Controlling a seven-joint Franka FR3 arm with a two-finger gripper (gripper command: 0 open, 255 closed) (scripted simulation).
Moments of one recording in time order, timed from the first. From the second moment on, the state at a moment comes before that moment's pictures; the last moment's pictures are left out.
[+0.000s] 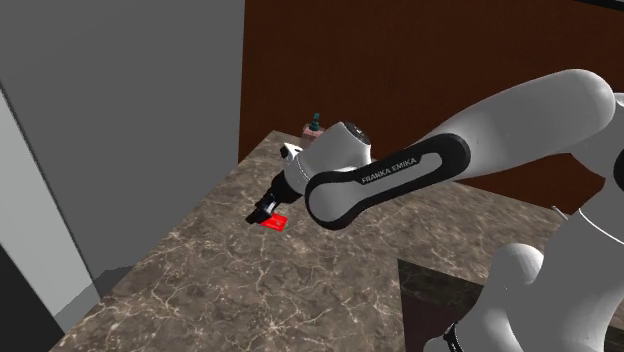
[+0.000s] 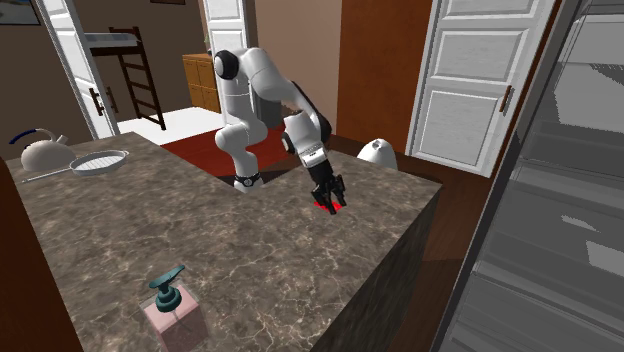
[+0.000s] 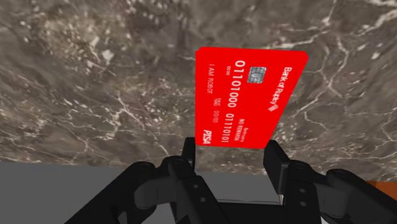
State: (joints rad) arm 0.53 -0.01 0.01 -2.40 0.38 2.96 -0.49
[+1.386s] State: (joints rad) arm 0.49 -0.17 0.01 -2.28 0.20 2.68 -0.32
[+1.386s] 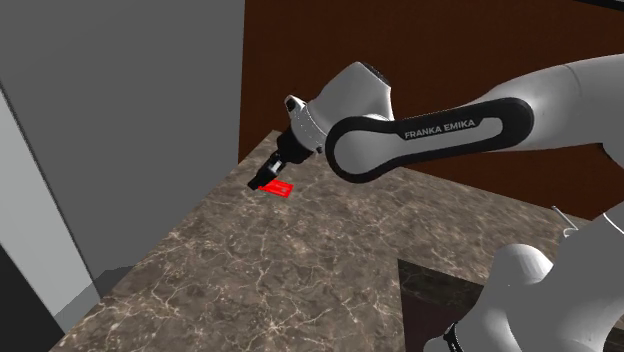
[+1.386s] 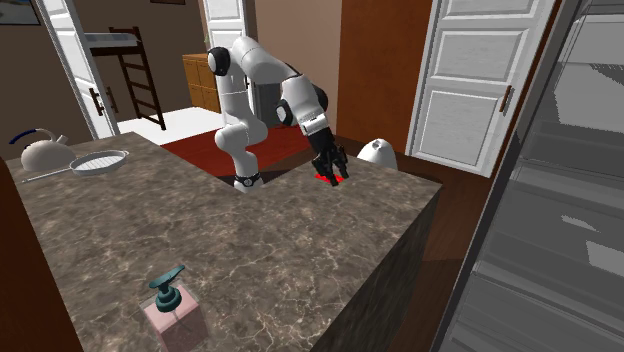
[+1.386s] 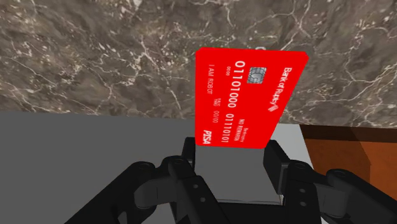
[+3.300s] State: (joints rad) arm 0.39 -0.01 -0.18 -1.87 0.35 2.36 -0.65
